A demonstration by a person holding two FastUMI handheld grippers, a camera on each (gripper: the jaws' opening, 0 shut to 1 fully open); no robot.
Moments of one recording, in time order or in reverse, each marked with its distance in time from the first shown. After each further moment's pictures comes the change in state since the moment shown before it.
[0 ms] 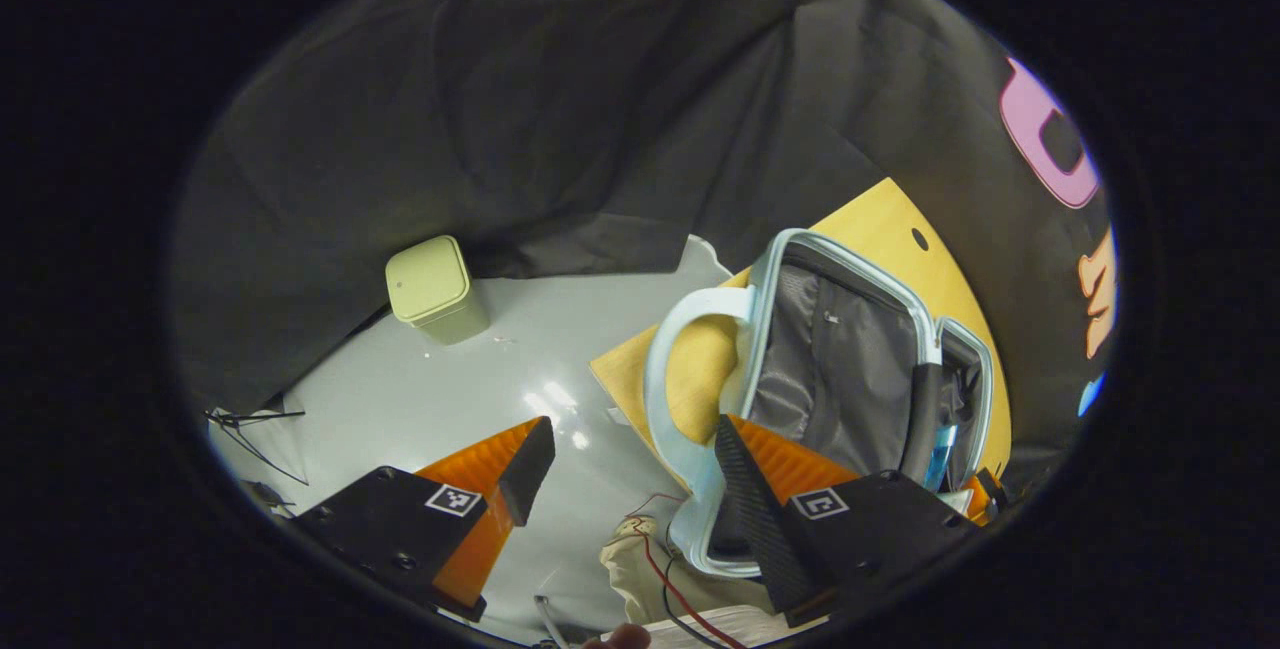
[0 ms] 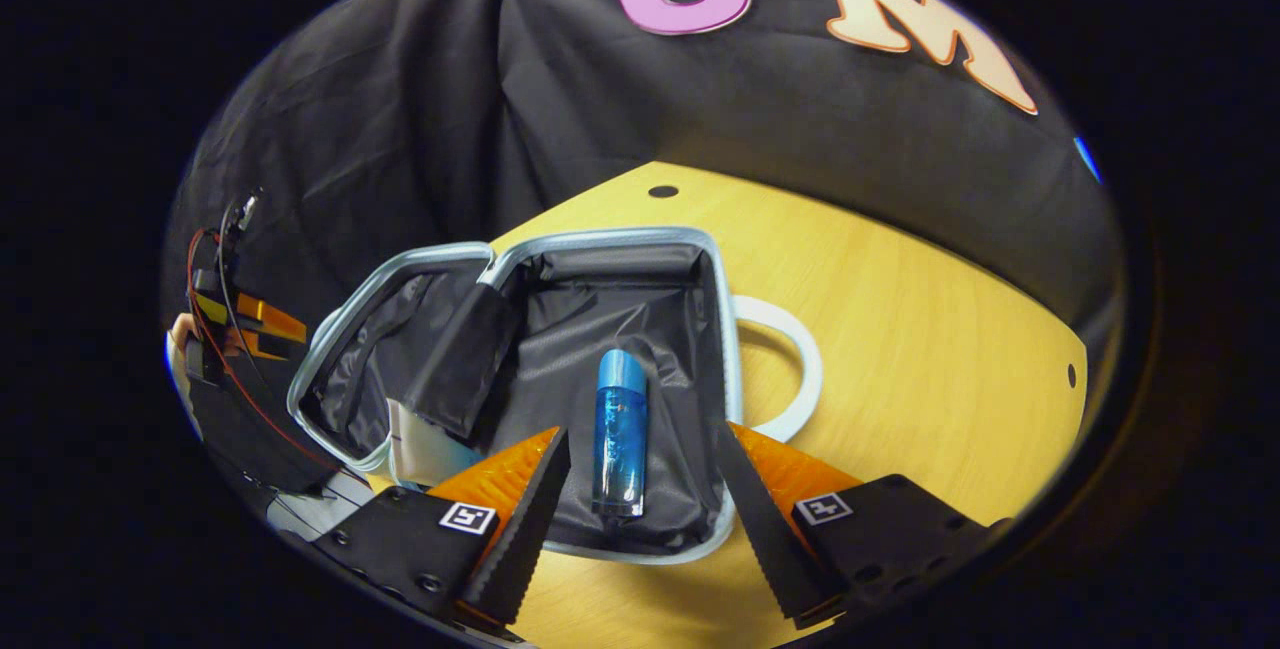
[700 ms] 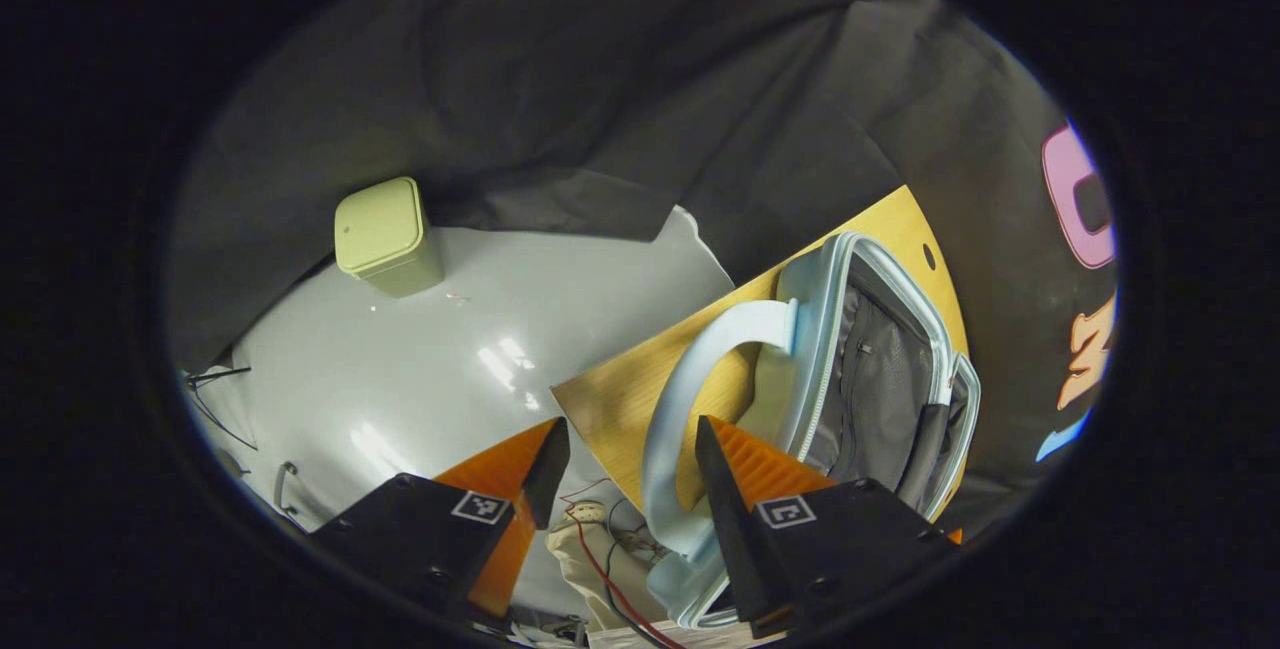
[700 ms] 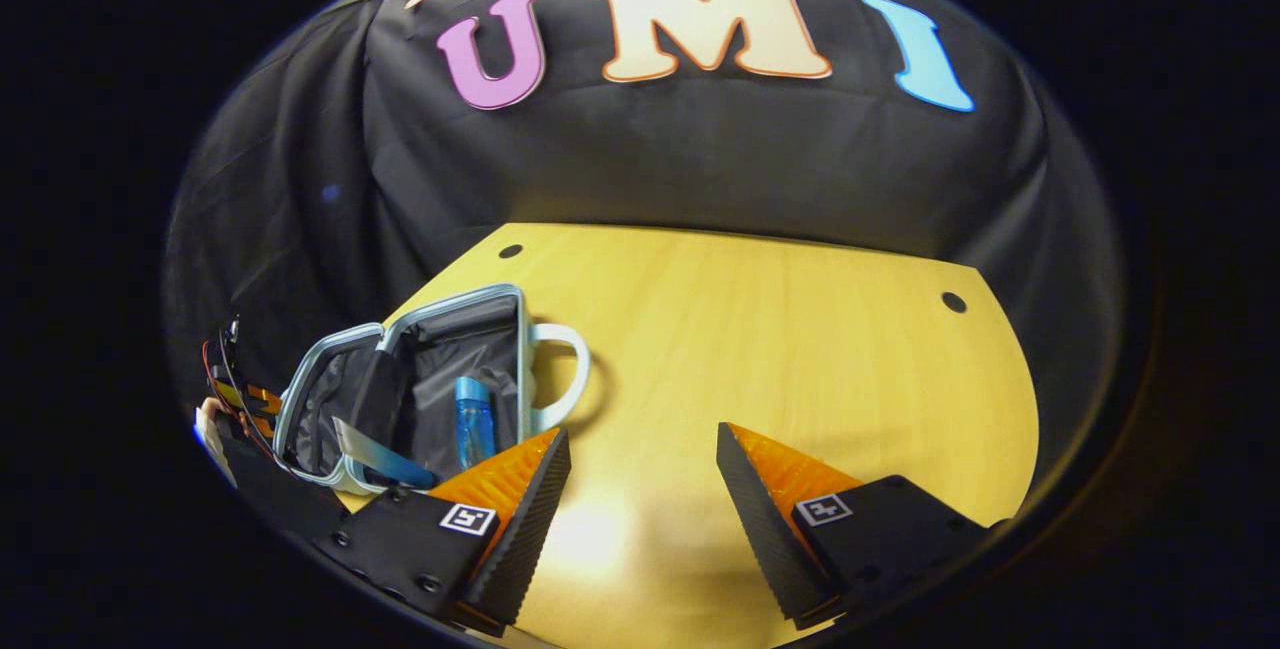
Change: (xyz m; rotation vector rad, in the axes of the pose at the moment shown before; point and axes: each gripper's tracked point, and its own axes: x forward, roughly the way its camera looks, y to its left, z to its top) left arm 0.068 -0.013 -0.008 -0.137 0.125 -0.136; right arm -0.123 -0.143 -0.020 0.240 -0.083 -0.285
